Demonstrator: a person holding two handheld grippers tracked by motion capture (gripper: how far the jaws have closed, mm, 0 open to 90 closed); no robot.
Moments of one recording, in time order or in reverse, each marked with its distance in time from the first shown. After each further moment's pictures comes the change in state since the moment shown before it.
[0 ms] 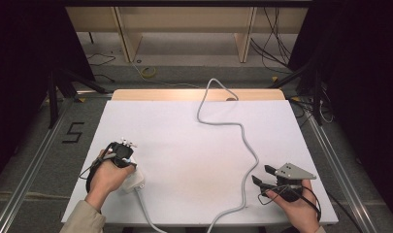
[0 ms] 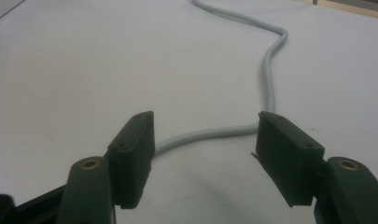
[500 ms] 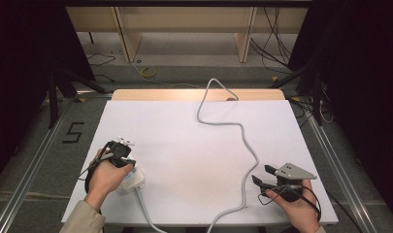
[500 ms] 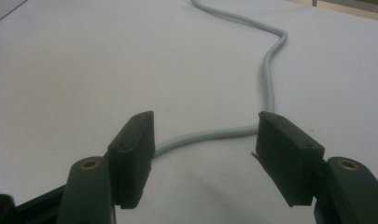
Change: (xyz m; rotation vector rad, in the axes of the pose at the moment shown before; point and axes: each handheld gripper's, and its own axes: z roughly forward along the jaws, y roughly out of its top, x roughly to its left) left arm 0.002 -0.001 -0.006 -0.095 0.007 -0.013; right arm 0.000 0.000 0.000 -0.005 0.001 0.000
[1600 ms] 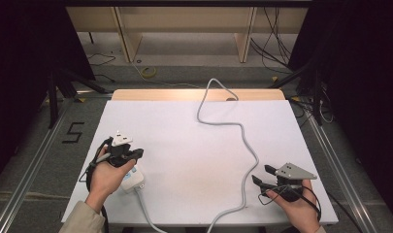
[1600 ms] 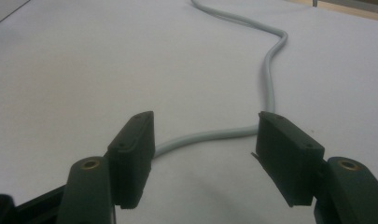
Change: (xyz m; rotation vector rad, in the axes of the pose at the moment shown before) left arm -0.008 0.003 -0.017 -0.313 -0.107 0.017; right arm 0.000 0.000 0.000 -0.003 0.002 0.001
